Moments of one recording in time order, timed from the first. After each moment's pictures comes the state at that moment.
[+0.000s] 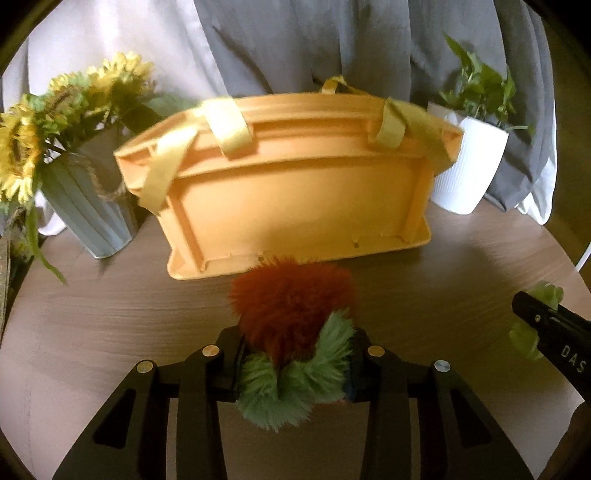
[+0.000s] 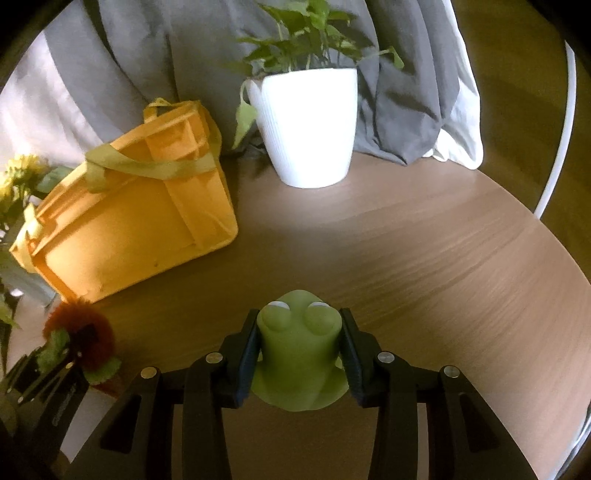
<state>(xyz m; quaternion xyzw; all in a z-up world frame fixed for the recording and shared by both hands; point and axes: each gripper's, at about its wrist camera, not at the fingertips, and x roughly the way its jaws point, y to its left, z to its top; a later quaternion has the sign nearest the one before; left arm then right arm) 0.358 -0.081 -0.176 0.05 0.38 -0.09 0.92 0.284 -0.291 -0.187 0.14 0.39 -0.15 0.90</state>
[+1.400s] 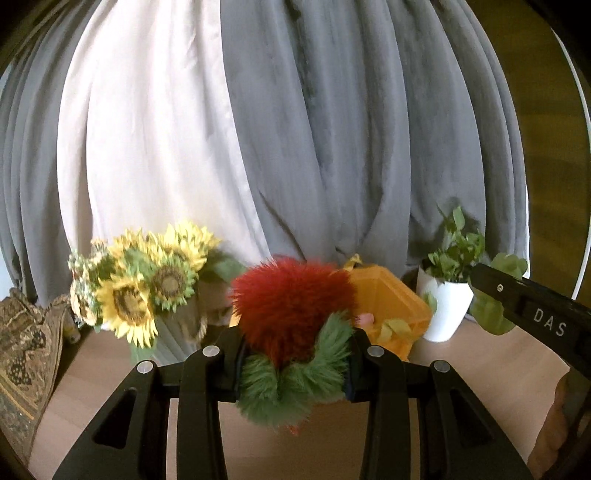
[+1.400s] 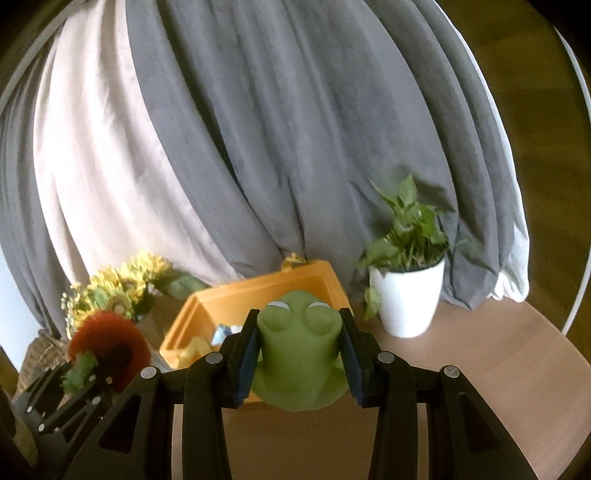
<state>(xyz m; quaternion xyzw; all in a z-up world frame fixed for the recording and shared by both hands) 0.306 -0.032 -0.008 0.03 0.17 -0.08 0.98 0.270 -0.228 -0.022 0.13 0.18 -0.03 0.97</state>
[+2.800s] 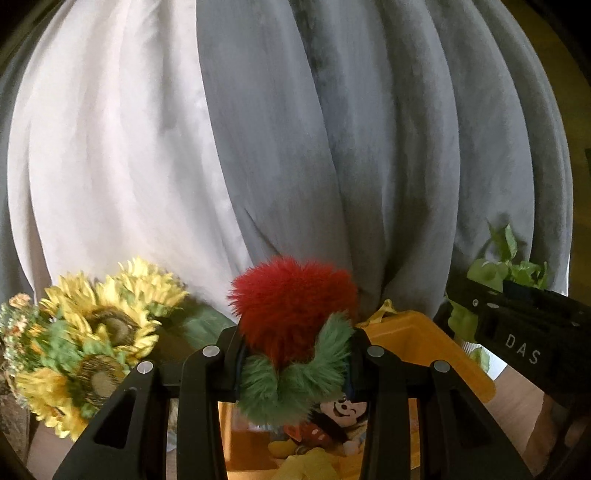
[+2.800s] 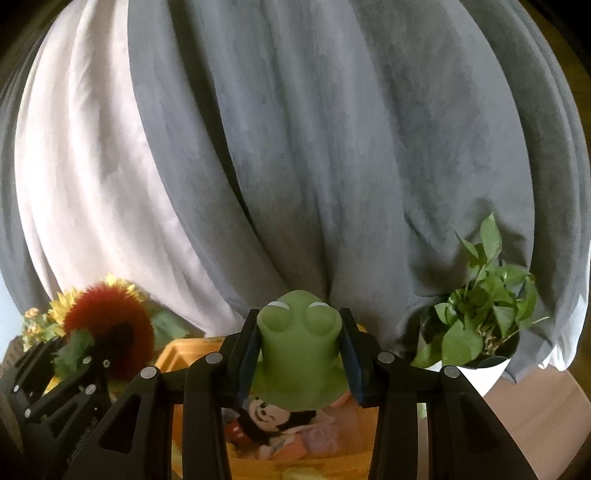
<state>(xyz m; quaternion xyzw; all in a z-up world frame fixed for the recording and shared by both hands) 0.463 -0.057 -0.015 0.04 0.16 -0.09 0.98 0.430 -0.225 -0.026 0.08 0.19 0.00 0.98</state>
